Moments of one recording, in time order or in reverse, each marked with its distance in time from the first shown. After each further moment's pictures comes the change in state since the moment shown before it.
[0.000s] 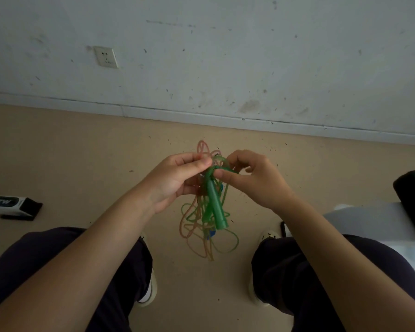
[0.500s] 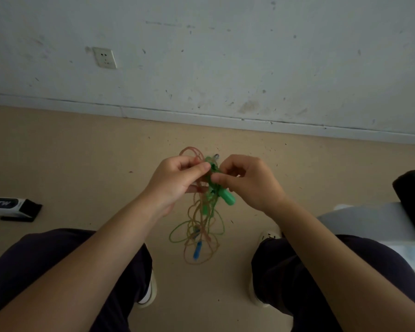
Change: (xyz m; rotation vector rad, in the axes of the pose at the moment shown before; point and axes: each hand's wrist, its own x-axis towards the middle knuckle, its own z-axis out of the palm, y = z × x) left_hand 0.006 -0.012 0.008 0.163 0.272 0.056; right_hand 0.001 -0.001 0.008 0.066 0.001 0.055
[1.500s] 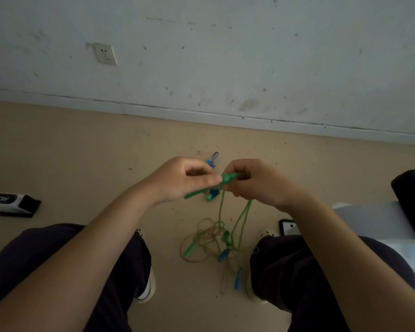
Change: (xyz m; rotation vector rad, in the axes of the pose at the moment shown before) left_hand -0.001 0.014 -0.016 0.442 -0.393 0.134; right_hand -0.001 0.001 -0.023 0.016 -0.330 0.126
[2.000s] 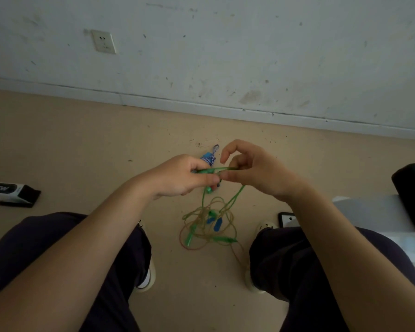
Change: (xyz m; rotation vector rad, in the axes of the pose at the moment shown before) left_hand 0.003 -0.004 0.004 0.098 -0.083 -0.138; right_hand 0.004 0.004 0.001 0.107 0.009 -0.128
